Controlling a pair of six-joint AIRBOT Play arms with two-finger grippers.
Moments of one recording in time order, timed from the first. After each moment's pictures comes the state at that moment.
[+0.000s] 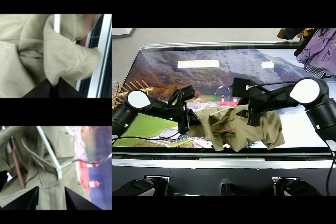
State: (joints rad) left arm -0.32 -1.16 1.11 0.90 -1.28 -0.50; right arm 0.38 -1.08 1.32 -1.06 1.27 0.41
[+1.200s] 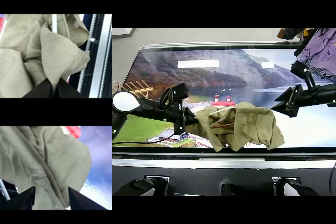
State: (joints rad) left arm -0.32 -1.07 1.12 0.89 -1.28 -0.49; right arm -0.22 -1.17 1.27 -0.84 1.53 0.32
